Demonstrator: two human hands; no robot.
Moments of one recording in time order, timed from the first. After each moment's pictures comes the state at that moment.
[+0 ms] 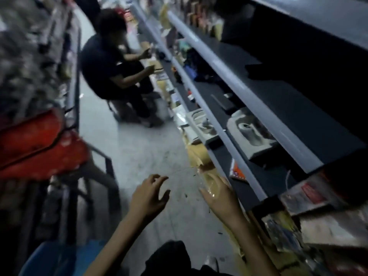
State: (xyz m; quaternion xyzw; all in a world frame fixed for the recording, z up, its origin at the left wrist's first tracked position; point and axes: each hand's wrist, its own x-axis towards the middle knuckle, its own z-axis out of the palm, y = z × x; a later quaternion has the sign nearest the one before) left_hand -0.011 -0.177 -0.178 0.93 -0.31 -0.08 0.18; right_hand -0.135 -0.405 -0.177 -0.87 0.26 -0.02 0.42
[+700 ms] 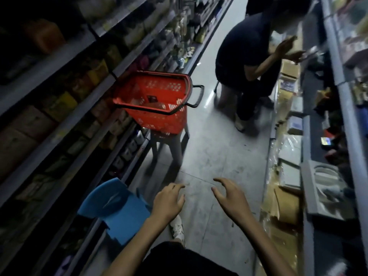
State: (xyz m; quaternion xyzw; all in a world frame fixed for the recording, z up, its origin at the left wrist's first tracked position) left_hand 0.108 0.033 -0.255 0.96 0.08 -0.14 0.24; right_hand 0.166 -0.199 -0.237 -0.93 -0.07 0.15 0.33
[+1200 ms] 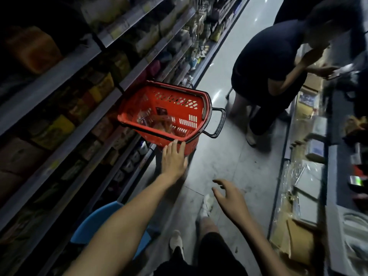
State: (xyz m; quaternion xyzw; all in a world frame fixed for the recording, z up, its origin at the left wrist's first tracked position) left_hand 0.407 0.159 -0.294 0.99 0.09 -0.04 0.14; right_hand 0.354 -0.085 -0.252 -0.92 -0.07 0.20 0.34
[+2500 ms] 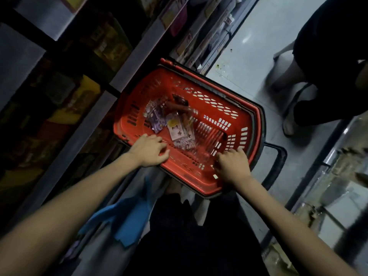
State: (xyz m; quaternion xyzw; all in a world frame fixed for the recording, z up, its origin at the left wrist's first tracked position) left_hand 0.598 0.403 -0.377 0.95 -0.04 -0.29 0.07; right_hand 0.692 0.116 -0.345 -0.88 -0.37 0.29 -0.11
